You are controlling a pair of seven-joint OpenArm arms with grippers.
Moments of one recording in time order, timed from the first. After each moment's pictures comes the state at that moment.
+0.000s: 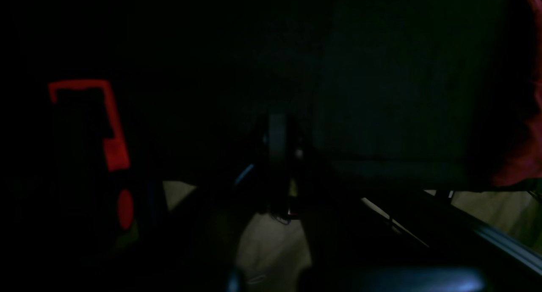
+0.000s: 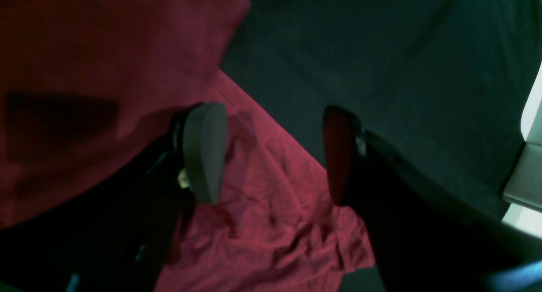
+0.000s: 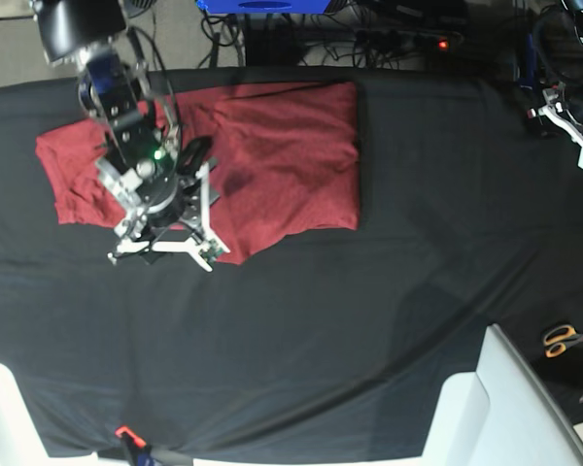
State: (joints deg) left arm 19.2 -26.3 -41.1 74.1 -43.5 -36.4 60.5; right arm -4.7 5.9 -18.3 92.6 -23.2 16.6 -44.2
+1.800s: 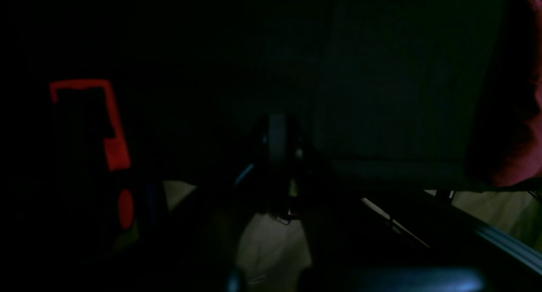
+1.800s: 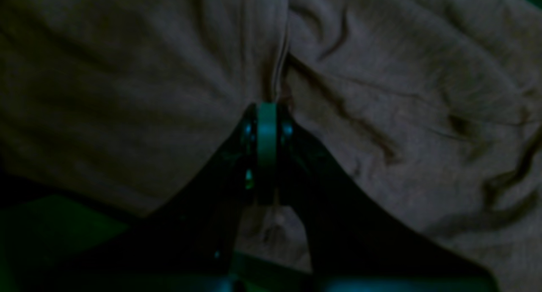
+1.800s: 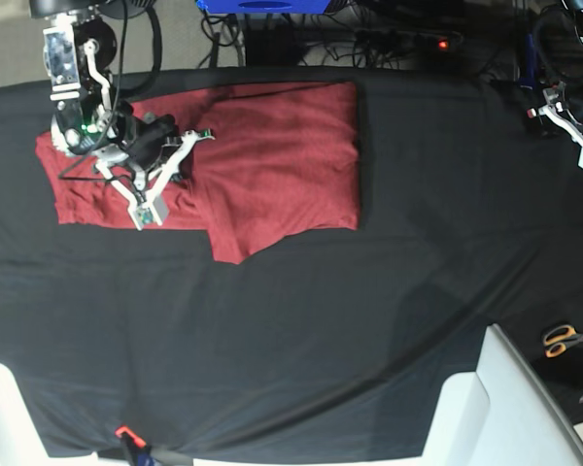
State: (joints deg) left arm 19.3 -26.3 -41.1 74.1 -43.5 -36.4 60.3; right arm -13.6 5.7 -3.3 90.9 15.4 16.1 -47.1
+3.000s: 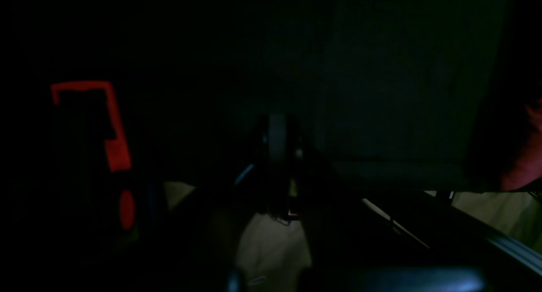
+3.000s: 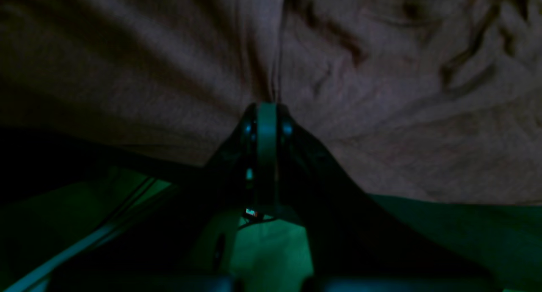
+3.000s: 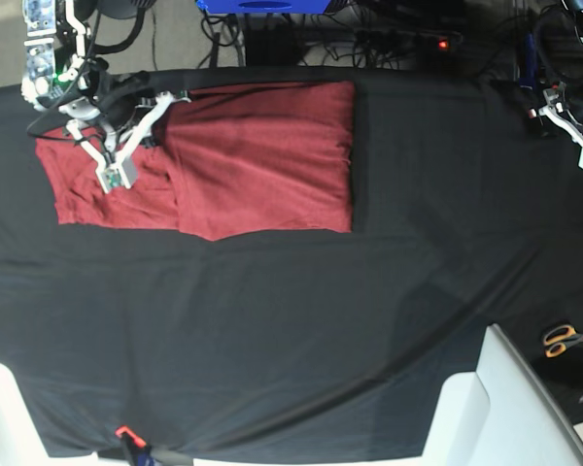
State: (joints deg) left arm 19.2 -26.3 -41.1 74.1 -43.5 -36.4 60.3; right arm -24.3 6.2 2.4 101.9 15.5 16.2 -49.7
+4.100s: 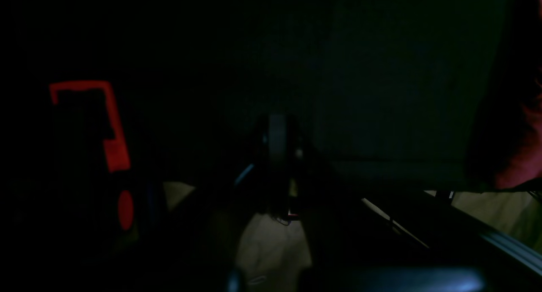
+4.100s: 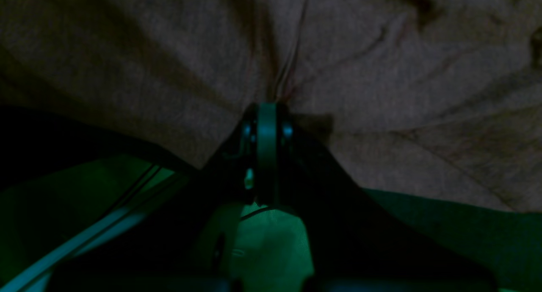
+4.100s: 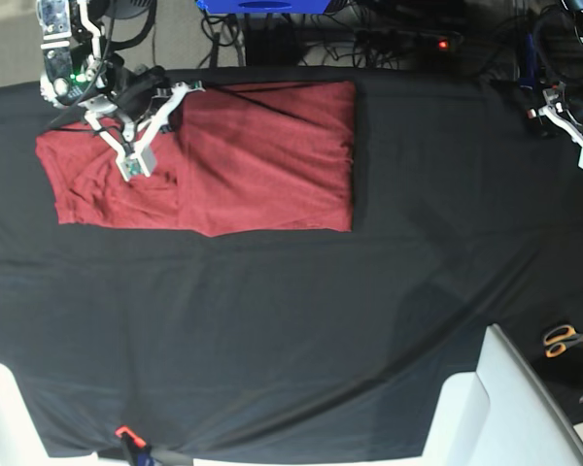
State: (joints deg) left arm 19.2 -26.3 -41.1 74.1 -43.5 -36.4 60.3; right arm -23.3 5.6 -0.2 96.3 15.5 16.1 -49.7
